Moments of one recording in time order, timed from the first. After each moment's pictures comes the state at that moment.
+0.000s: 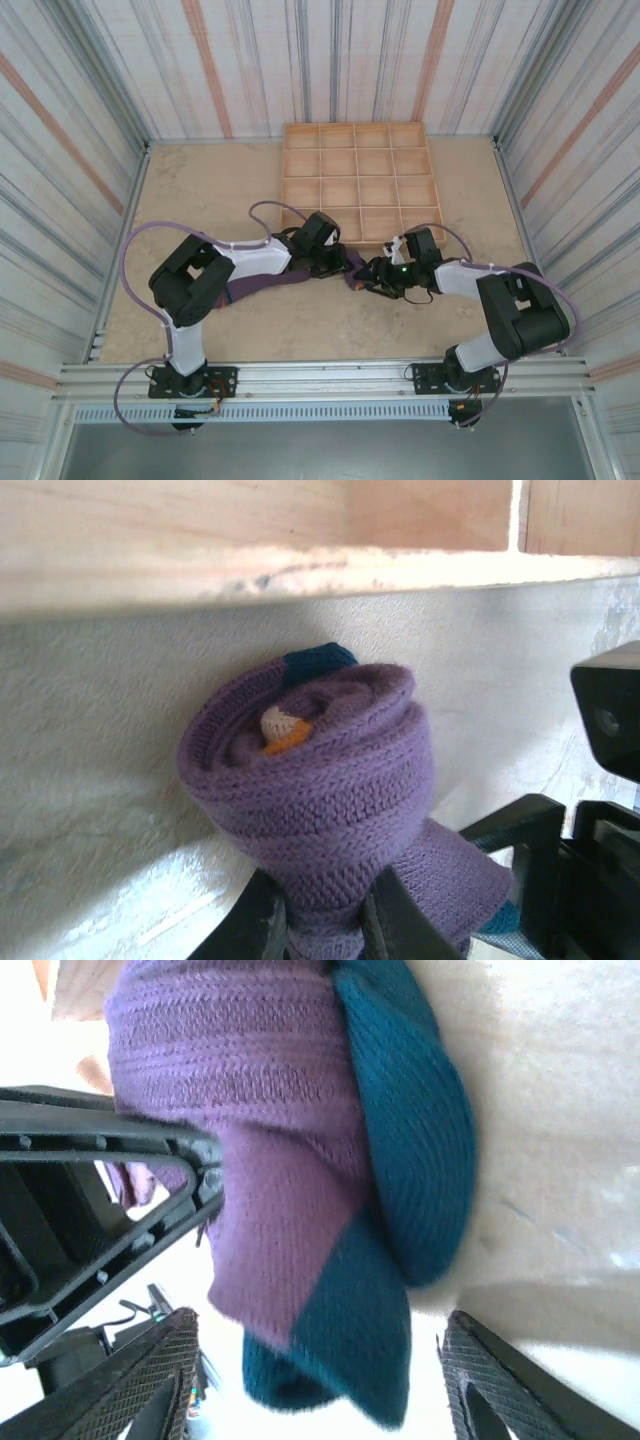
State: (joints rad) left arm -0.80 1.89 1.09 -0.10 0.33 -0.88; right arm 0.34 1.46 0.51 -0.04 -0.75 0.74
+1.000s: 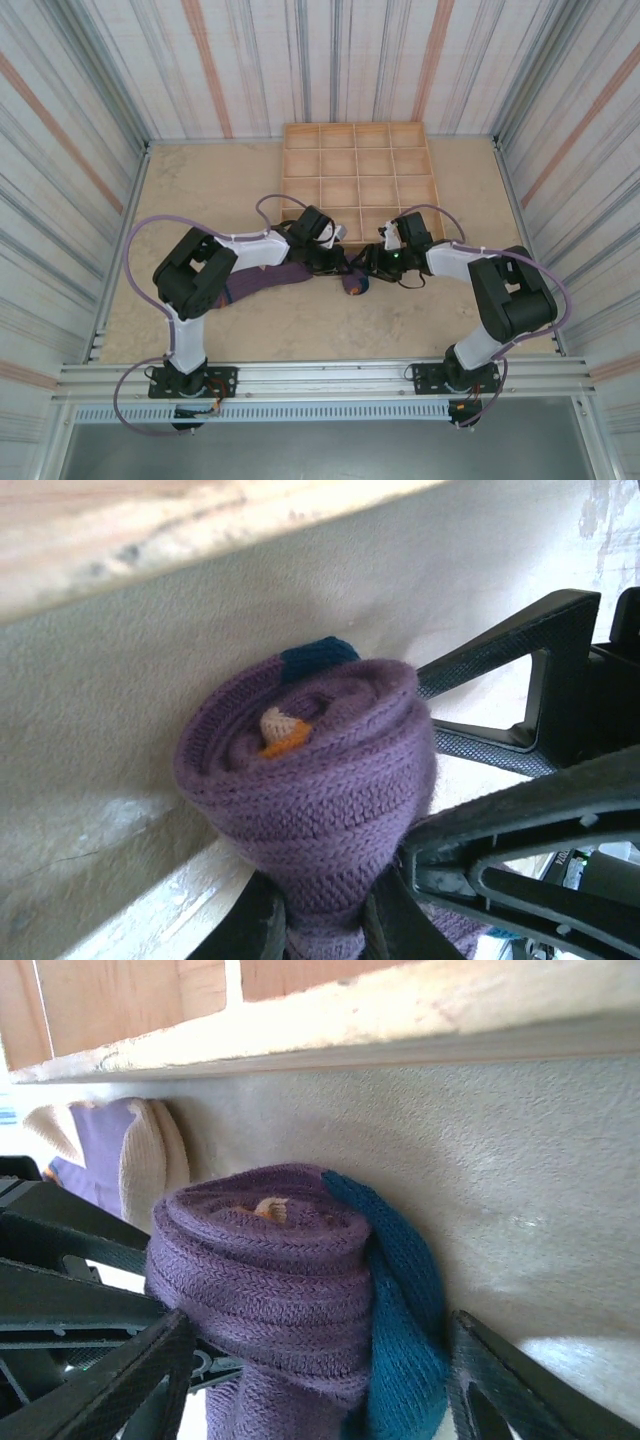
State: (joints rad) left arm -0.74 1.93 1.13 -0.18 0.55 -0.61; right arm 0.36 1.60 0.68 -0.10 -0.62 0.61
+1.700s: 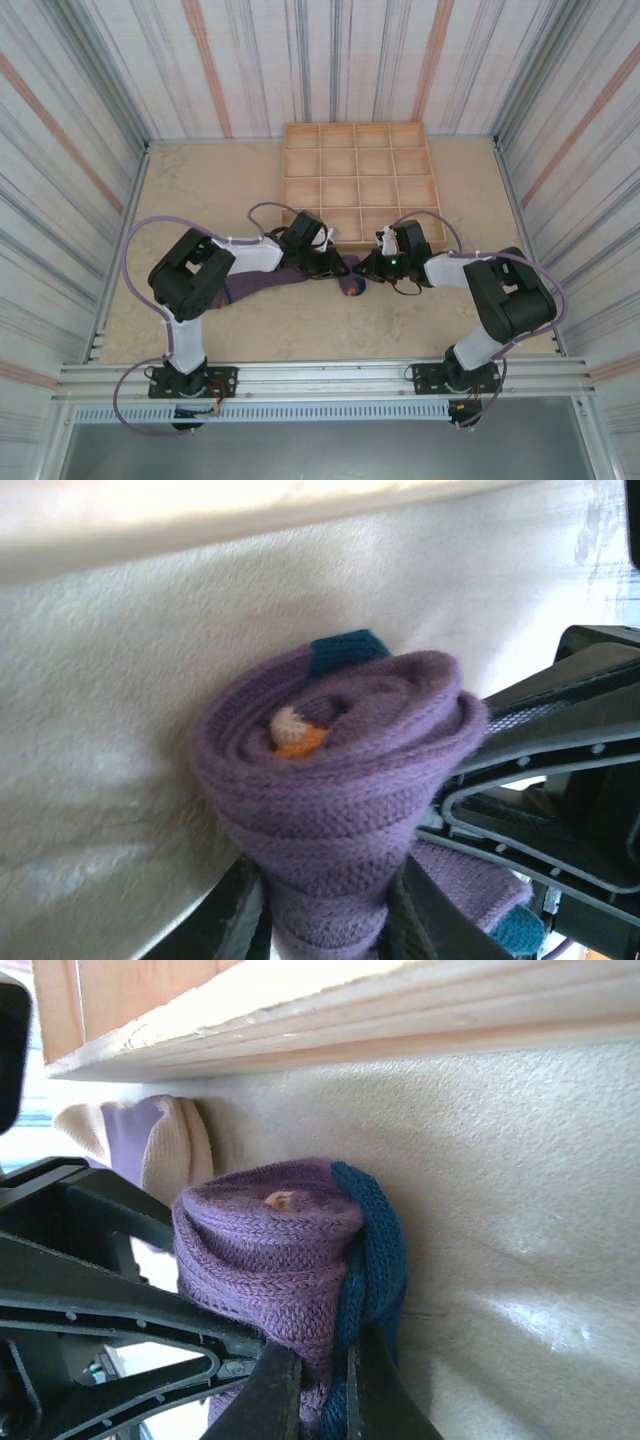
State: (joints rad) left arm -0.72 1.91 1.01 -0.03 0.55 -0.71; right arm 0.40 1.59 0.57 0.13 -0.62 0.68
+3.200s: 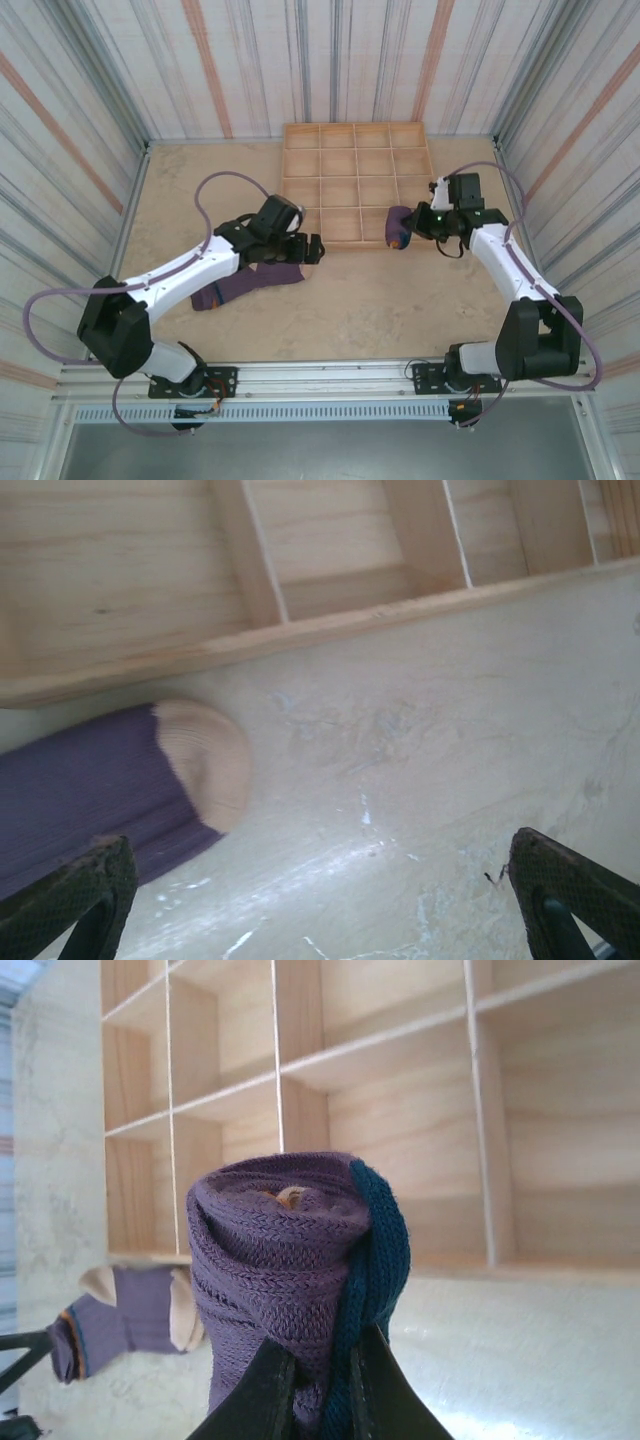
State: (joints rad) left arm -0.71 1.43 1.07 -0.58 0.09 -0.55; right arm 0.08 1.35 1.00 -0.57 -0.45 0.44
